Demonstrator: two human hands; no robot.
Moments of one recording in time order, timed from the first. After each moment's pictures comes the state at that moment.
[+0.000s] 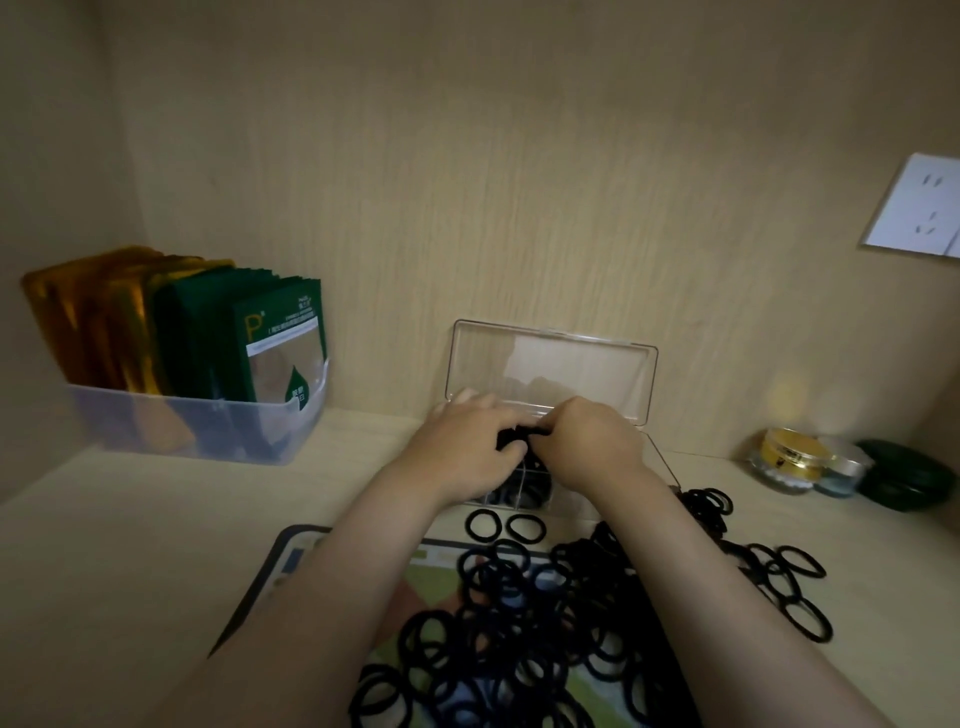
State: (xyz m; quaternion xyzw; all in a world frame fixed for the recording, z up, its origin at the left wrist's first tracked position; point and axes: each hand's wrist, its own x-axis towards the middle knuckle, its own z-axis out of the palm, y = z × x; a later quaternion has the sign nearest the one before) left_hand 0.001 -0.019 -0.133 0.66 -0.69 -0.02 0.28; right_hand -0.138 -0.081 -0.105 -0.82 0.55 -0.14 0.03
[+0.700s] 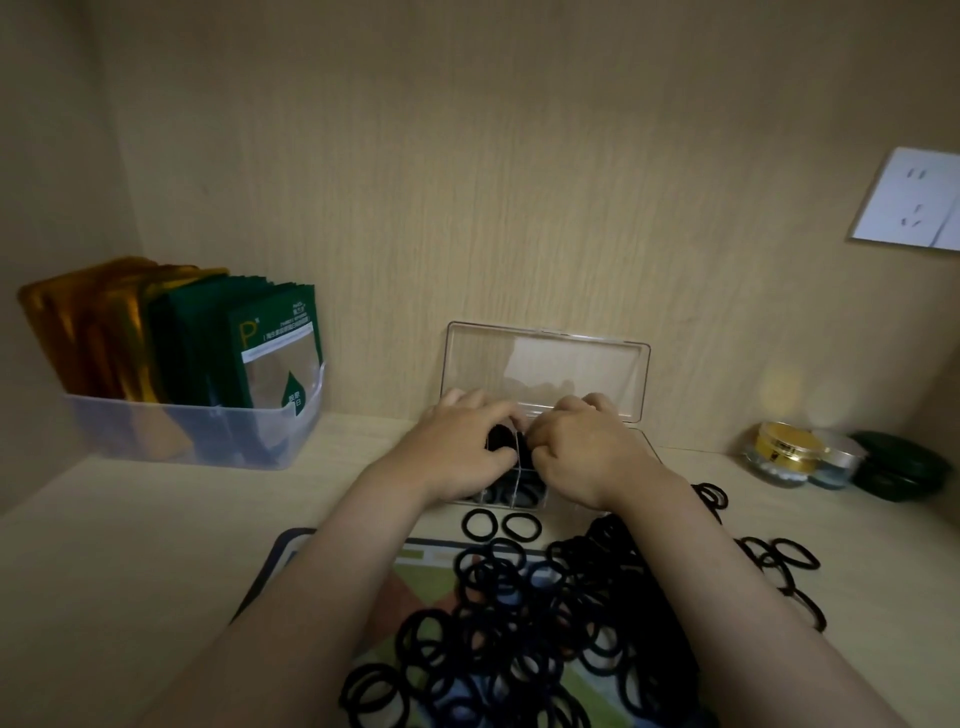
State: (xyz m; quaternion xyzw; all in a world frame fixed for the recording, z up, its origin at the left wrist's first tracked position) left_hand 0.003 -0.014 -0.127 0.66 -0.69 -0.06 0.27; right_hand -0.160 -0.084 -0.108 -0.93 0.36 -0.06 -0.05
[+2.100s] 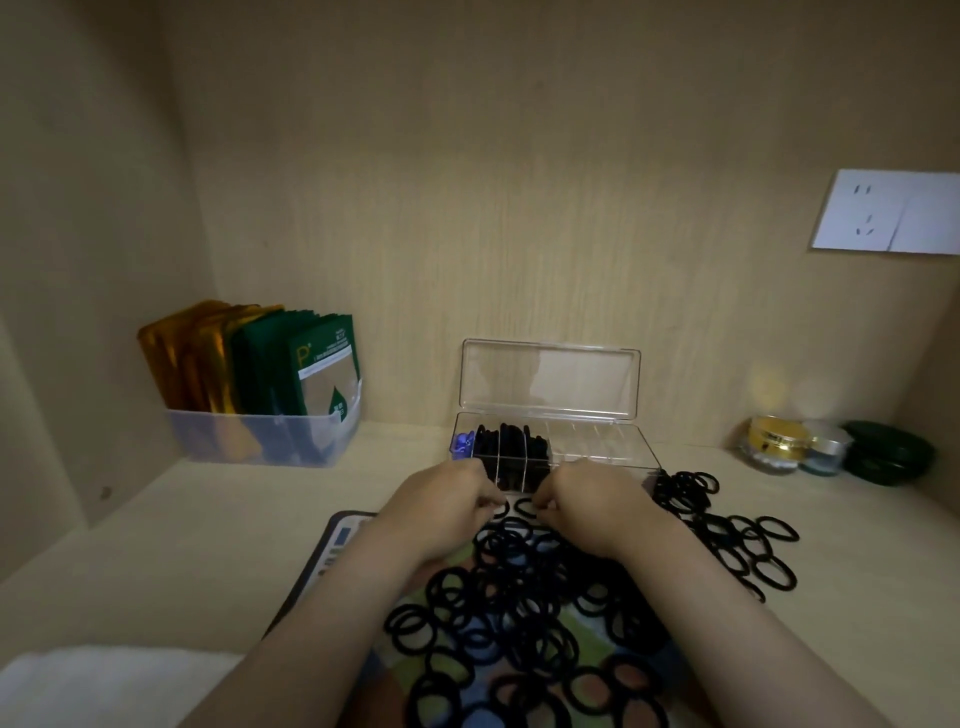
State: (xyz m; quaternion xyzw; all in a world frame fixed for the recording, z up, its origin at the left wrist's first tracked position) left_hand -0.012 0.059 -0.143 0.69 -0.71 0.00 0.16; right_hand -0.187 -0.020 -0.121 -0.93 0.37 -0.03 -0.02
